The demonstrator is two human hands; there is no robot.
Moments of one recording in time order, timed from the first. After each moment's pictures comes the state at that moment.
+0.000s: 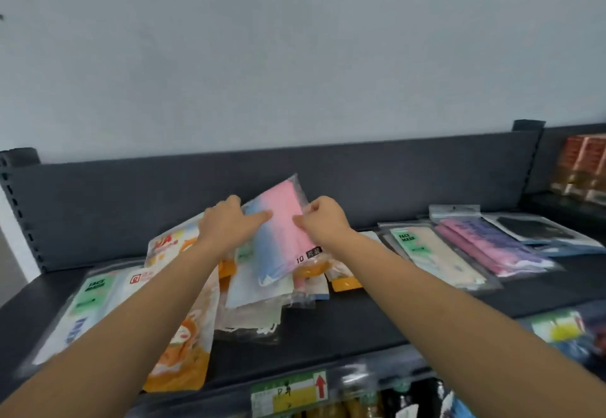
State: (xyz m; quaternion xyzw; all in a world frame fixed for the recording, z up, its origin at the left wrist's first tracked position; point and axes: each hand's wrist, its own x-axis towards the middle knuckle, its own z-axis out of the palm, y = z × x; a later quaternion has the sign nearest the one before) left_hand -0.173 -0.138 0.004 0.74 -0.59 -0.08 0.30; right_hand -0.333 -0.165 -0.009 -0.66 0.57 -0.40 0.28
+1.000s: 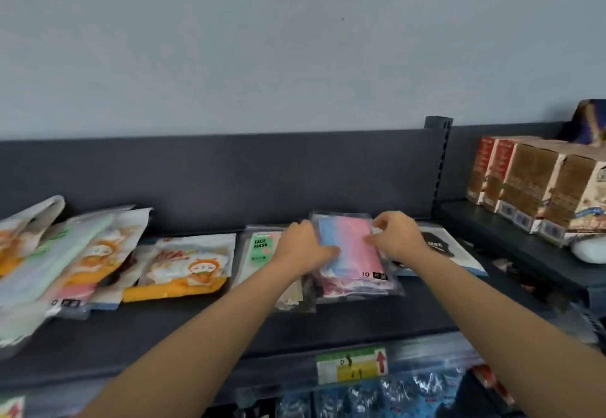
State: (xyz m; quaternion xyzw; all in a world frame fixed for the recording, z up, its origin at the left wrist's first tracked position) left_hand -0.589 -0.208 -0.048 0.68 -0.67 -0.15 0.25; right_hand -0.762 -0.246 -0.049 -0.67 0.67 -0.29 0.13
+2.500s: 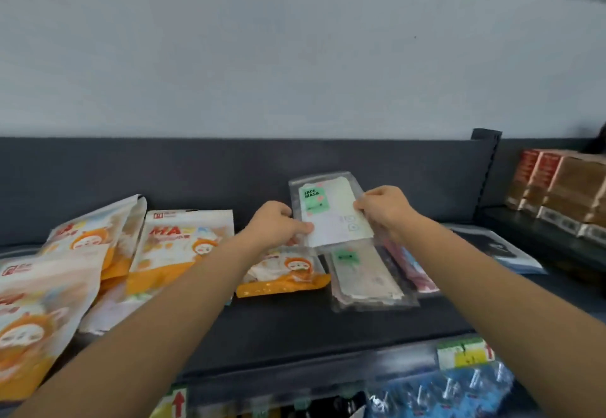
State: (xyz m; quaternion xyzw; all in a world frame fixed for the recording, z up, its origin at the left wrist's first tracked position) left_hand -0.372 -0.168 -0.010 0.61 -0.59 -0.36 0.38; right_hand -0.563 -0.208 0.006 -0.56 0.63 -0.44 0.31
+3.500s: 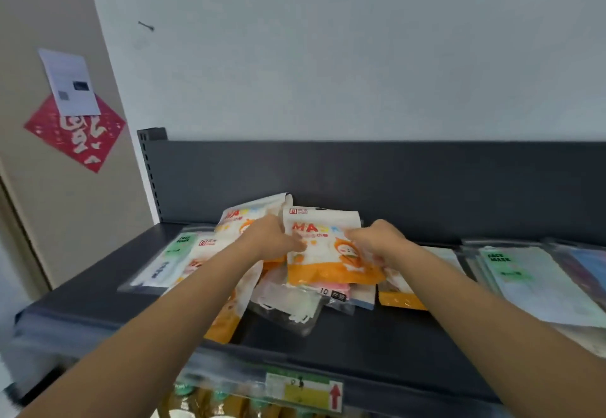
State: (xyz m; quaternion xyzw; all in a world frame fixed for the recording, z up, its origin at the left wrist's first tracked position) left_hand -0.186 -0.104 -0.013 0.82 -0.52 -0.15 0.20; right_hand -0.351 -0.204 -0.037 -0.69 0.59 -0.22 0.36
